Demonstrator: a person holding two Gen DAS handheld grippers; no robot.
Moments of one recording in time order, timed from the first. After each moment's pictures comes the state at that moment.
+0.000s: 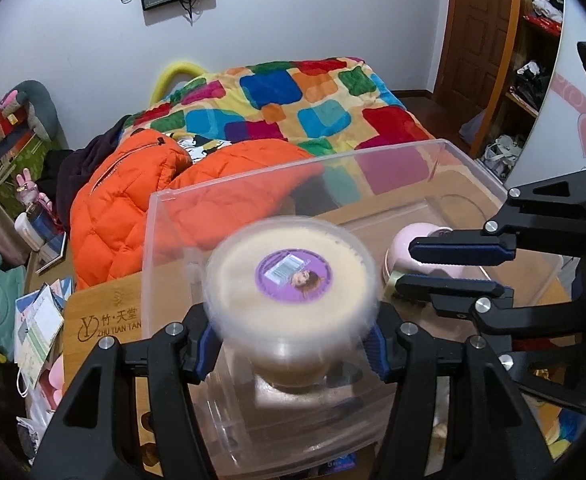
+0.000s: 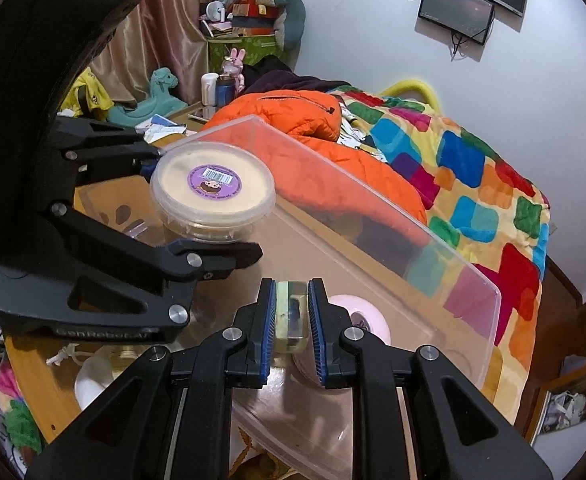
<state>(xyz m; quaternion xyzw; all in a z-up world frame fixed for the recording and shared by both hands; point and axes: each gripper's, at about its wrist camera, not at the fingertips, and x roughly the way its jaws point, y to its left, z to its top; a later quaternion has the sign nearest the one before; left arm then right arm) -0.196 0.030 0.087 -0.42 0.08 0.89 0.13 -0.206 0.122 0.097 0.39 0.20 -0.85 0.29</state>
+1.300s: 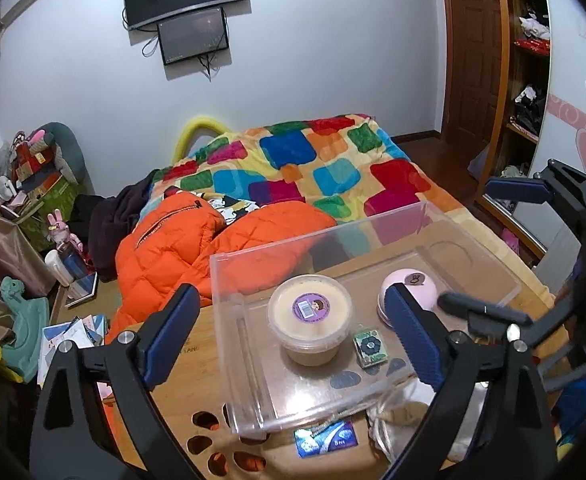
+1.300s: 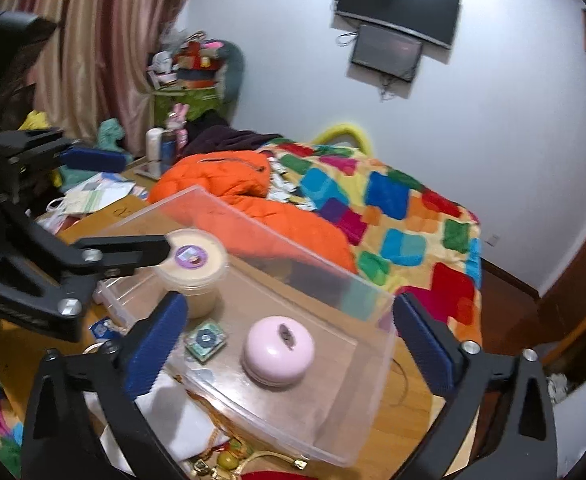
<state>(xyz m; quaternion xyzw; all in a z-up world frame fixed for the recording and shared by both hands) -0.153 0.020 0.150 -0.33 0.10 0.93 0.11 -0.172 0.152 0.150 0.29 0.17 -0.92 0.19</state>
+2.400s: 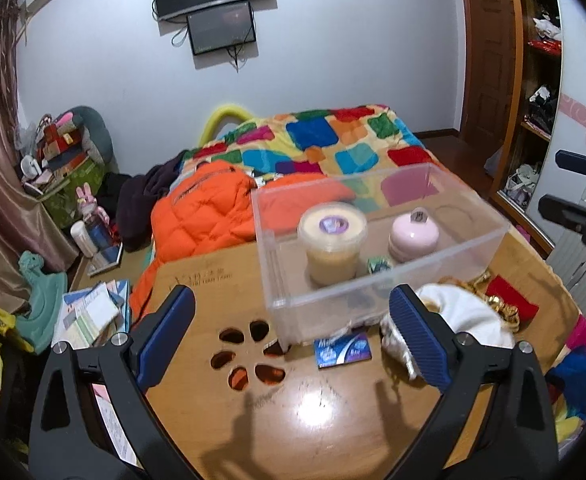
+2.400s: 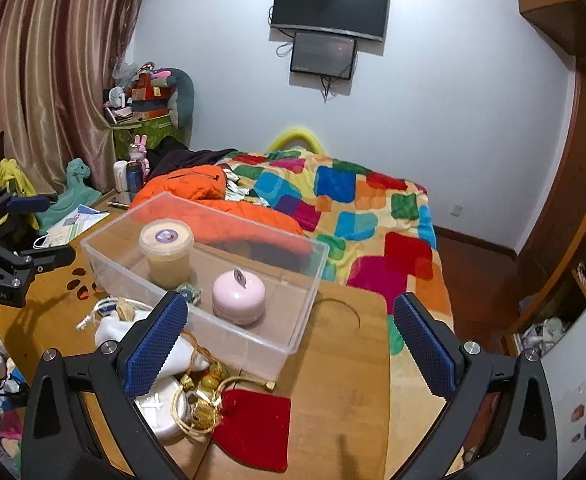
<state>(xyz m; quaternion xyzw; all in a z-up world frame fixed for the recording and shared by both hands) -0.082 -0.011 0.132 -0.34 0.09 0.93 0.07 -0.103 0.221 0.163 0.28 0.10 -0.95 0.13</state>
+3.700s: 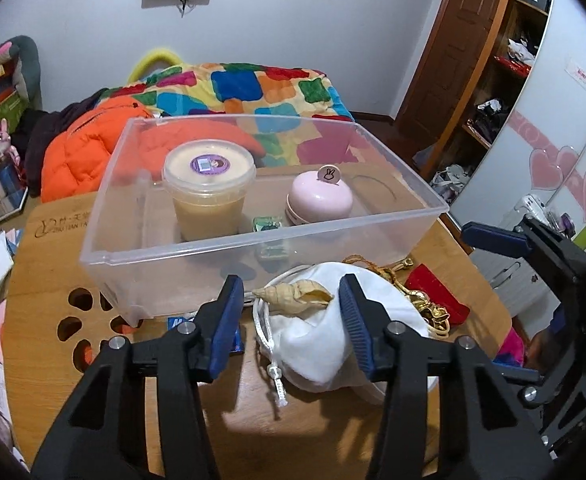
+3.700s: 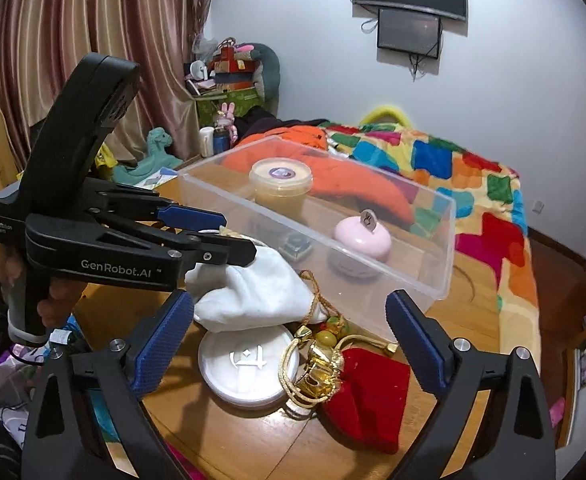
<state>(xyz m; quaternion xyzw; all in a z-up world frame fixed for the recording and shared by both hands) -0.106 0.032 0.087 -0.42 -0.03 0.89 0.20 -0.084 0.179 0.106 0.32 0.10 -0.90 0.29</state>
